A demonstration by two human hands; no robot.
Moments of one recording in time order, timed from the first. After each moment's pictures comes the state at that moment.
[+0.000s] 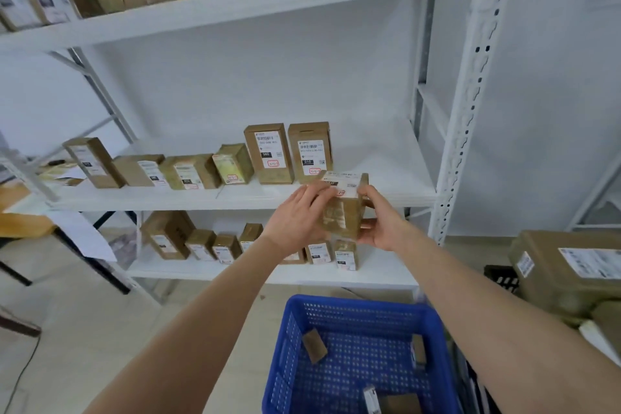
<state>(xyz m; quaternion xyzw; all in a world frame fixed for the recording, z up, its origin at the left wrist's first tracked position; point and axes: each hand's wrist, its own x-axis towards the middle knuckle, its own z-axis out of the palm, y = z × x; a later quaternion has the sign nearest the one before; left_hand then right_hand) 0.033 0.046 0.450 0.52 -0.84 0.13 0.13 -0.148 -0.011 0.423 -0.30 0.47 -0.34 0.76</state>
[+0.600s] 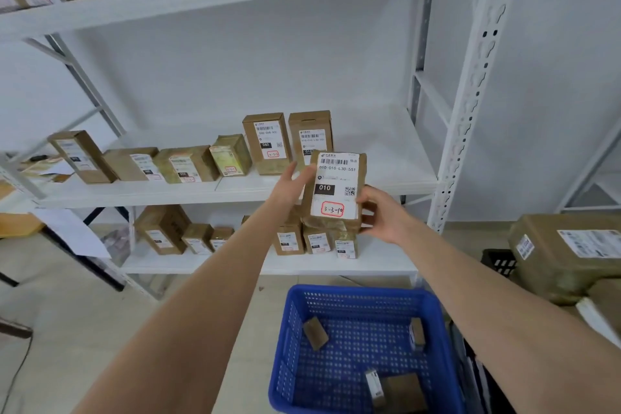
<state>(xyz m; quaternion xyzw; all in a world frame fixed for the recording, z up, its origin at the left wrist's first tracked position) 0.052 0.014 0.469 0.69 -0.42 -0.44 0.39 -0.128 0.005 0.429 -0.33 0.44 -0.37 0.75</state>
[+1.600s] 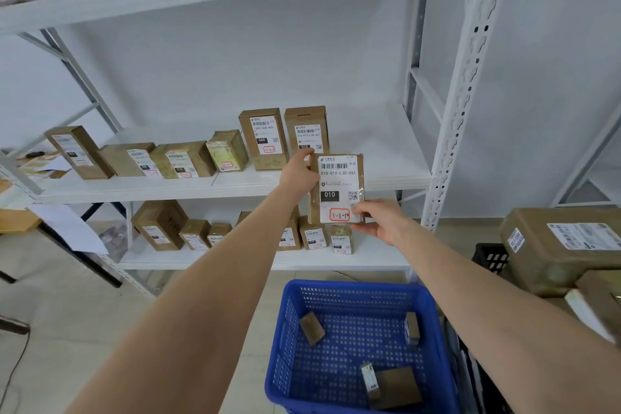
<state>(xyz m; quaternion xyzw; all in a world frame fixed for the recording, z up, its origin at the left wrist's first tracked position) 0.026 -0.001 0.475 0.70 -0.53 -0.33 0.34 -0.139 0.011 0.407 -0.34 0.53 -0.36 0.69</state>
